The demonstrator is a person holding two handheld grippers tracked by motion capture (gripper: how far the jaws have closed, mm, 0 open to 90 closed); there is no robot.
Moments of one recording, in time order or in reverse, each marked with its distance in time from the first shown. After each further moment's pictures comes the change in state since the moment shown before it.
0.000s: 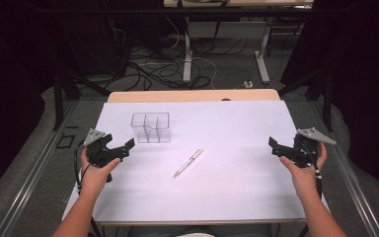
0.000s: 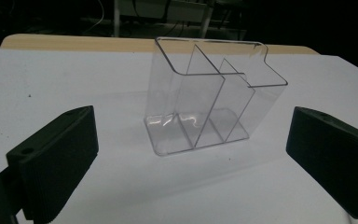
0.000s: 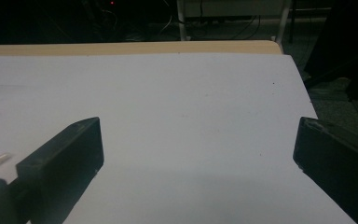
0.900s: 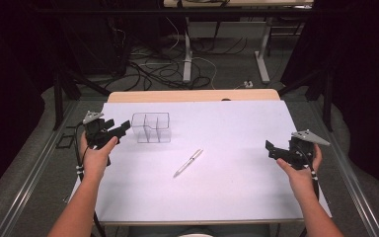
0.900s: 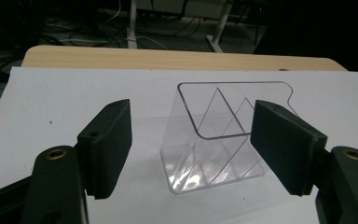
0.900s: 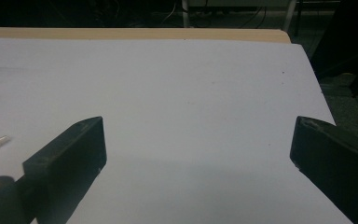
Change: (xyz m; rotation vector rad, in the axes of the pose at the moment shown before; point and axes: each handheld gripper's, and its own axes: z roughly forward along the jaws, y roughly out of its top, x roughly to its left) left arm 0.006 0.049 0.017 0.055 0.066 -0.041; right arm 0.006 -0.008 0.005 0.042 0.013 -0.020
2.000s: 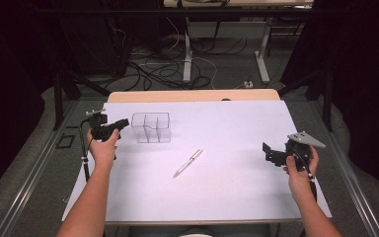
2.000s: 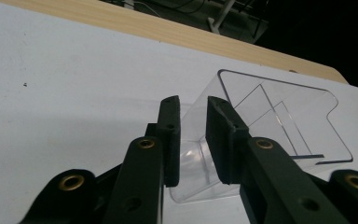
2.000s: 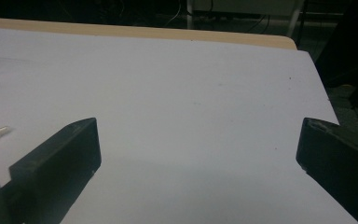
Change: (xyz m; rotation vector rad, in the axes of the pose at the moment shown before) left arm 0.028 -0.004 0.044 0.098 -0.041 -0.207; right arm 0.005 -0.006 0.004 -0.019 0.014 -0.056
